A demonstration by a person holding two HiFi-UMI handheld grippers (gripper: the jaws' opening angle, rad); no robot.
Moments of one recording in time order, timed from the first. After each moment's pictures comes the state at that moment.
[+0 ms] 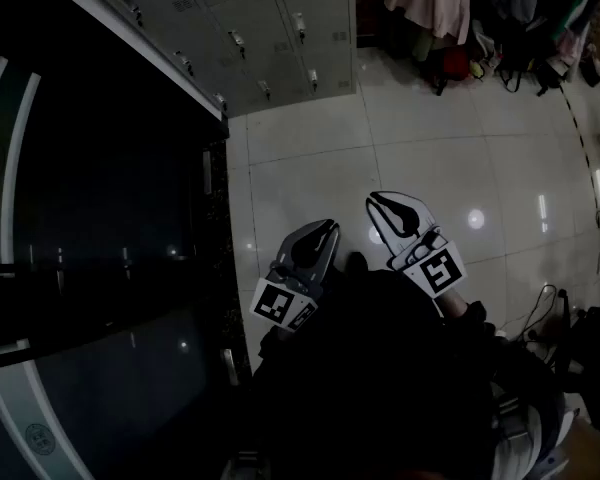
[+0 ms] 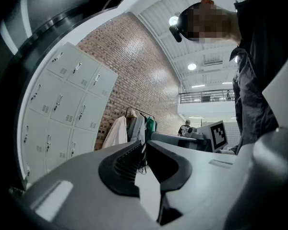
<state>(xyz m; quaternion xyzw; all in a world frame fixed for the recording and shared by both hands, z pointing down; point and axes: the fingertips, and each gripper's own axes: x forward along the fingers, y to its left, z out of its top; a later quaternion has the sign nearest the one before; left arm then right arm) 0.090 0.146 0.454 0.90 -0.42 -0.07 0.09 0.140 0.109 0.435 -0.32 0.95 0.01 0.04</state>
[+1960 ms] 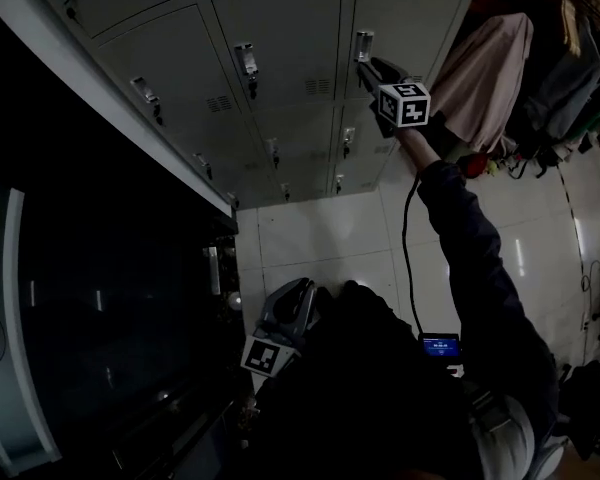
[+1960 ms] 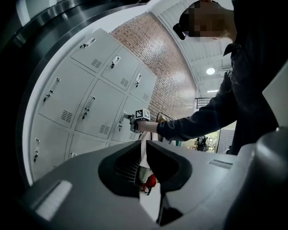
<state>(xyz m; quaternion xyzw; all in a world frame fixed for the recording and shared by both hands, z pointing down) -0.206 -0.218 0.464 0.87 -0.46 -0.10 0.13 -0.075 -0.692 0.410 -0.48 0.88 -0.02 -0.02</state>
